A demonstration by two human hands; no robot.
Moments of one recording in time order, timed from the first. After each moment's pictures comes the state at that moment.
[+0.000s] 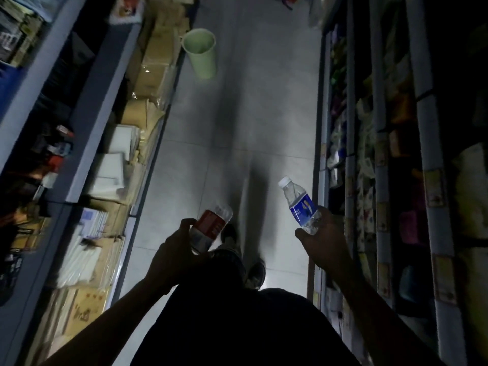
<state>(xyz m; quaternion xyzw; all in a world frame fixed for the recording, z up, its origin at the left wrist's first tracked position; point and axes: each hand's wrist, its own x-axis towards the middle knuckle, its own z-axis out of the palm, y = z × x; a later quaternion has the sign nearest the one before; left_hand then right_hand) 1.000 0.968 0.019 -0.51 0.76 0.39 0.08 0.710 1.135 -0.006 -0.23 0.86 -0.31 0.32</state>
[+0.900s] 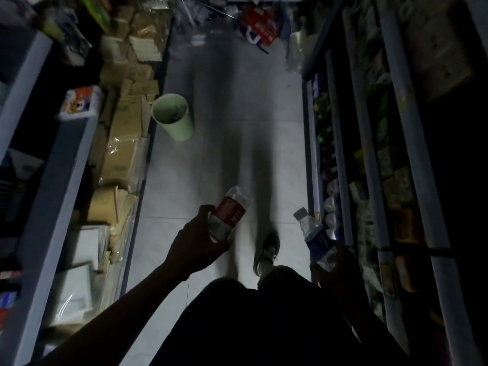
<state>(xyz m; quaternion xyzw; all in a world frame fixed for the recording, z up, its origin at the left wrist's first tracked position) 0.617 0.585 0.028 -0.44 0.80 0.40 0.05 0.414 0.841 -0.027 -0.13 0.90 -0.28 0.31</state>
